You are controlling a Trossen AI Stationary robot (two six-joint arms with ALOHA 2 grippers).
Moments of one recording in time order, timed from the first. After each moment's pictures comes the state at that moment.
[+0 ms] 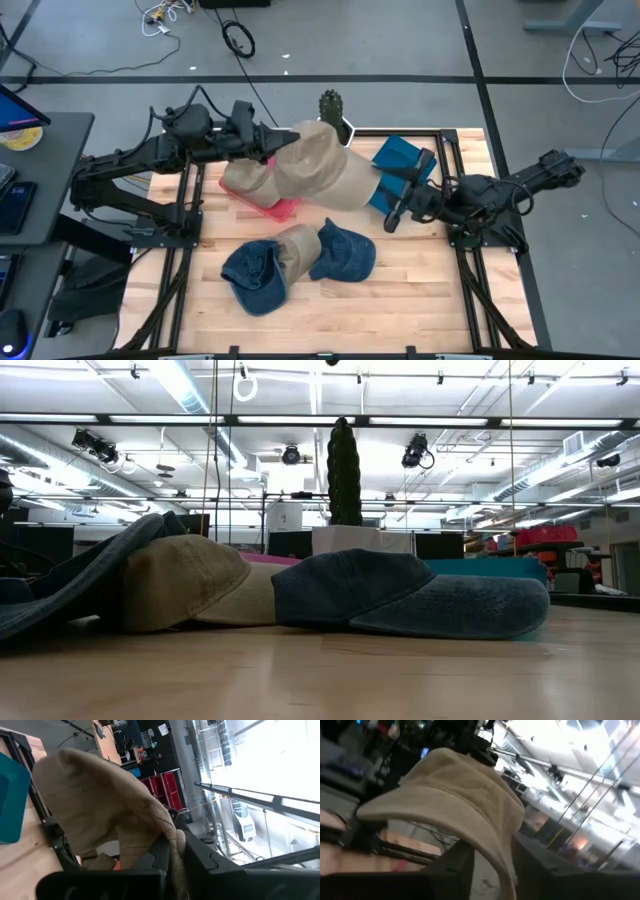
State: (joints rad) left arm 0.12 1.20 1.43 -0.13 -0.04 -1.29; right arm 0.40 1.10 1.04 0.30 0.80 -0.76
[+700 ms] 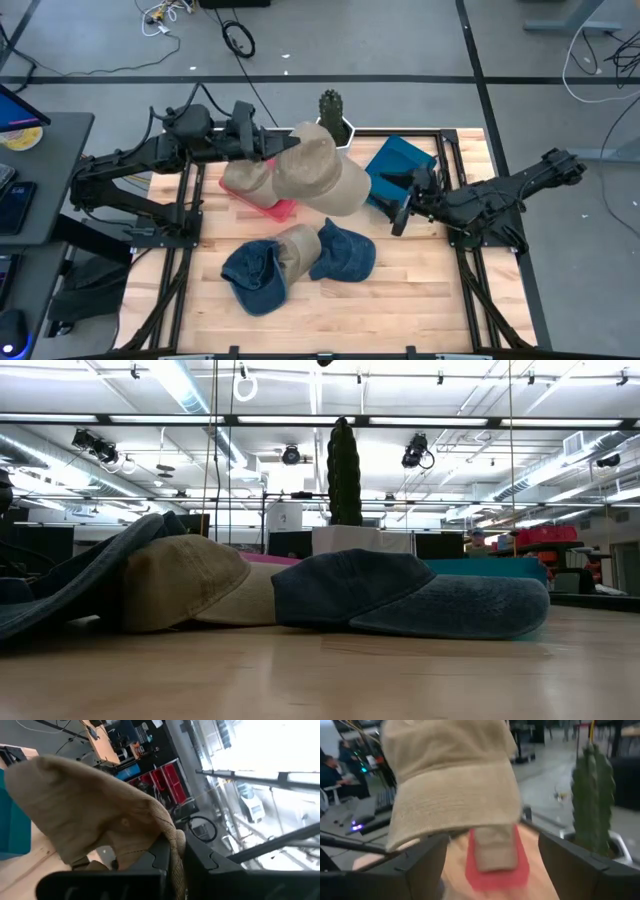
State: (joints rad) left arm 0.12 1.20 1.43 -0.14 0.01 -1.15; right arm 0.43 1.05 1.04 -0.20 0.87 0.38
